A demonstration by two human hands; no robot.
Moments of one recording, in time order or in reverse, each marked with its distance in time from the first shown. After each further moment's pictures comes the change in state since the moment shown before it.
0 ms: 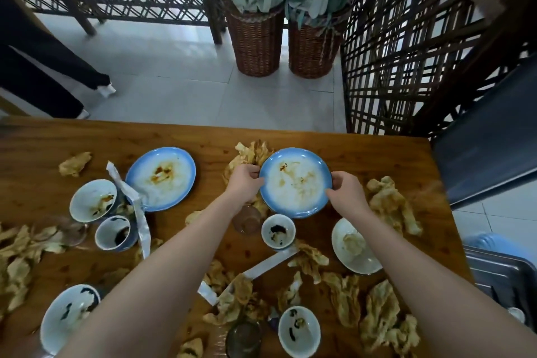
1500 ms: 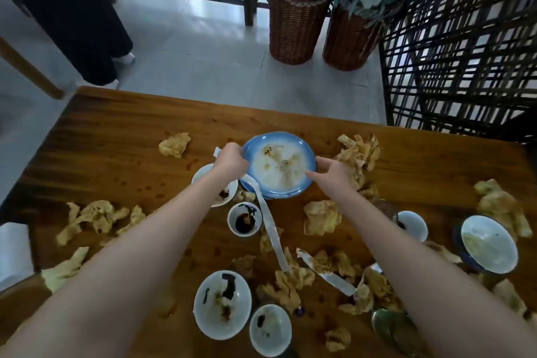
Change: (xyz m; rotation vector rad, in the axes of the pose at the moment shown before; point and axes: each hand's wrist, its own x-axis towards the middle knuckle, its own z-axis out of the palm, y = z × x) left_hand 0.041 -0.141 -0.241 0.244 0.019 0.005; right_hand -0.056 -0.172 0.216 0.166 -0.149 -0.038
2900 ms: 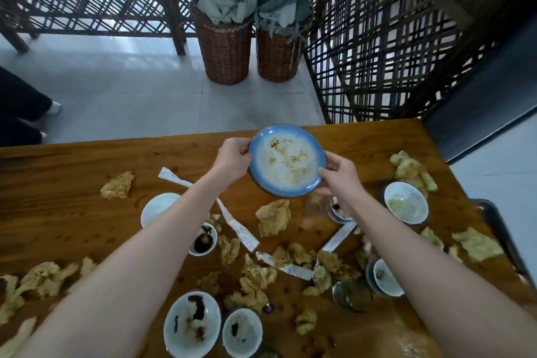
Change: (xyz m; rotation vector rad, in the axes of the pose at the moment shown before) left_hand -0.035 0.104 0.029 -0.255 -0.079 0.351; right_hand -0.069 0.000 -0.106 0.429 0.299 0.143
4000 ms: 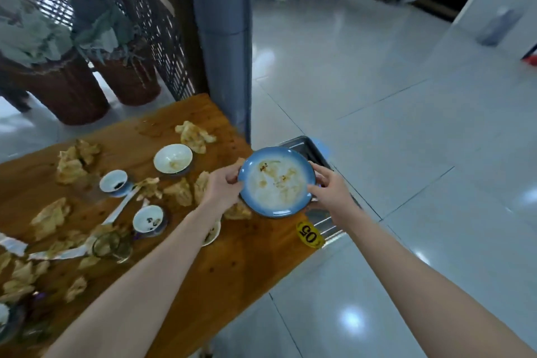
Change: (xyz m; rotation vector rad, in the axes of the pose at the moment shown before) left_hand -0.274 0.179 0.419 -0.130 -0.320 0.125; right_hand -0.220 0.158 -0.485 0.180 0.279 -0.047
